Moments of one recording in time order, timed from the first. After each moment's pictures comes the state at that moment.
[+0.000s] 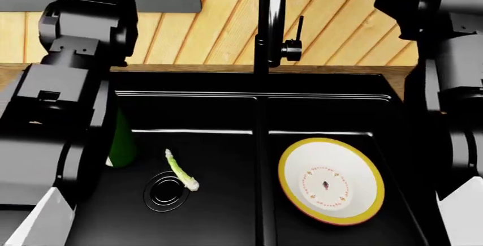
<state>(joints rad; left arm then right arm) -1.70 -0.04 0.20 -1.31 -0.04 -0.17 -0.12 1.76 0.15 -0.10 1.24 0.17 0.50 -0.33</state>
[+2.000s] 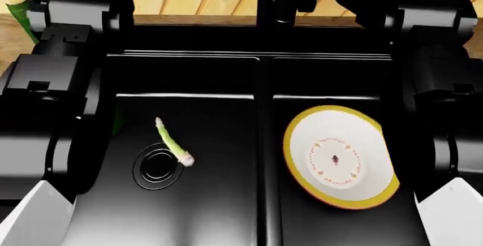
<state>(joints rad) -1.74 -0.04 0.10 -1.31 0.00 -0.23 -0.11 1.74 0.08 0.01 1.31 0.01 0.47 -0.26</state>
